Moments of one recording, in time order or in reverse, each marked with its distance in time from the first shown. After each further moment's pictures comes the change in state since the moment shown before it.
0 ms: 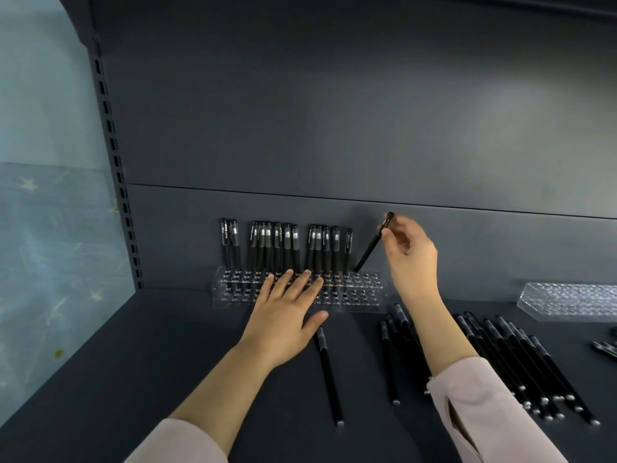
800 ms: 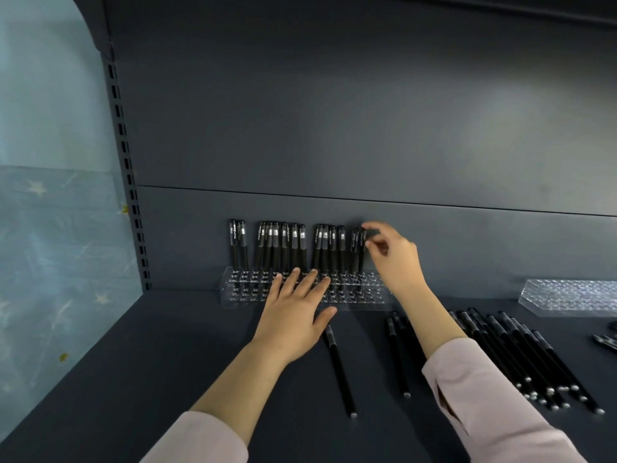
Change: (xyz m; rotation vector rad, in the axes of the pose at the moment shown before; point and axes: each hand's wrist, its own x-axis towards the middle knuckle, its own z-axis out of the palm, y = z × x) left_hand -0.002 0.005 -0.004 -0.058 0.005 -0.008; right_hand 0.004 0.008 0.018 -0.317 -0.214 -0.093
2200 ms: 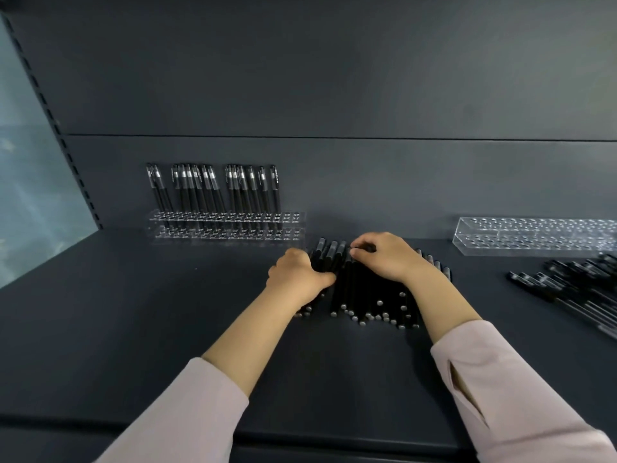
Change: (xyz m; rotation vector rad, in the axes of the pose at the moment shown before) left_hand 0.020 0.210 0.016 -0.439 -0.158 -0.709; right_hand -0.054 0.137 -0.114 -0.131 -0.600 0.151
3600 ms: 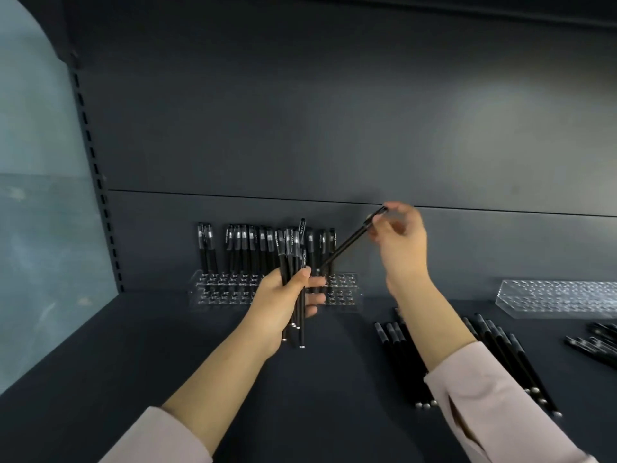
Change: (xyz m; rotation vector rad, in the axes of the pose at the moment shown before) left_hand 0.061 -0.086 -0.112 -1.134 -0.165 0.246; right_hand 0.053 -0.163 0.008 0.976 0.767 -0.054
